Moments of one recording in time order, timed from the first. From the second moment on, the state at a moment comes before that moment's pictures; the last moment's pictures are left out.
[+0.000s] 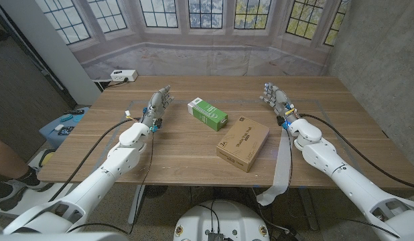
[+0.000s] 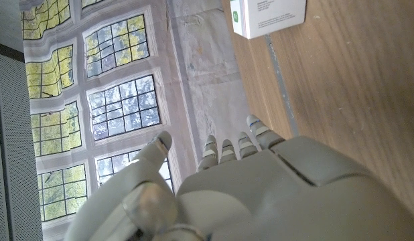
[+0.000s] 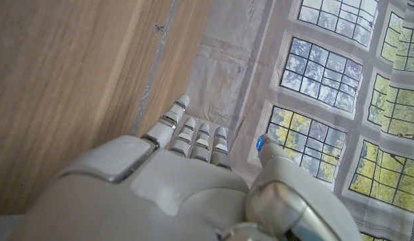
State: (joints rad) left arm 0.85 0.53 0.35 -1.30 -0.67 -0.30 -0.05; left_hand 0.29 0.18 0.69 0.05 0.18 0.05 0.05 0.19 0.18 -0.08 0.04 0.21 0.19 -0.05 0.06 0.18 0.17 0.10 0.05 0.24 0.17; right arm -0.84 -0.52 -0.39 -1.35 0.63 0.24 0.01; right_hand 0.26 0.16 0.40 0.01 0.18 0.12 -0.05 0.20 0.18 0.09 -0.02 0.23 0.19 0.04 -0.03 0.23 0.22 0.34 -0.04 0.19 0.17
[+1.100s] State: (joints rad) left arm 0.71 0.63 0.44 -1.34 -0.54 -0.18 -0.15; left_hand 0.51 0.15 0.74 -0.18 0.24 0.08 0.01 0.19 0.18 -0.02 -0.03 0.22 0.19 -0.03 0.05 0.18 0.17 0.14 0.04 0.21 0.17; right arm -0.89 -0.56 -0.37 -1.40 0.62 0.25 -0.02; right_hand 0.27 0.16 0.41 0.00 0.18 0.13 -0.05 0.20 0.18 0.09 -0.01 0.23 0.19 0.04 -0.03 0.23 0.21 0.34 -0.04 0.19 0.17
